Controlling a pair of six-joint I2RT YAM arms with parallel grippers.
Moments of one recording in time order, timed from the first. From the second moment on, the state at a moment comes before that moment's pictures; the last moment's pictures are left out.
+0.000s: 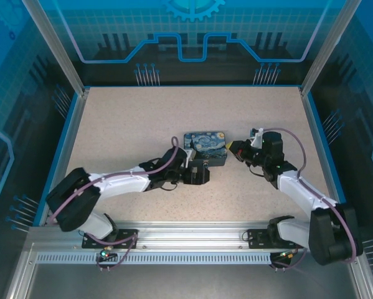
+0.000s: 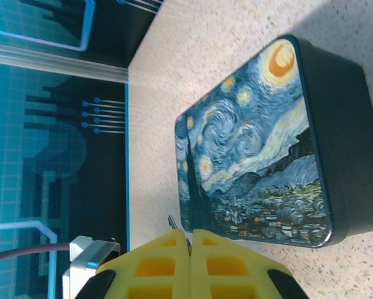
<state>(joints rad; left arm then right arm) -0.81 1.53 0.76 0.00 0.22 -0.76 0.19 1.18 0.55 0.12 -0.59 1.00</state>
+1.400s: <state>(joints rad) -0.85 1.90 0.86 0.42 -0.04 -0.61 0.18 1.47 0.71 0.12 -0.63 0.97</state>
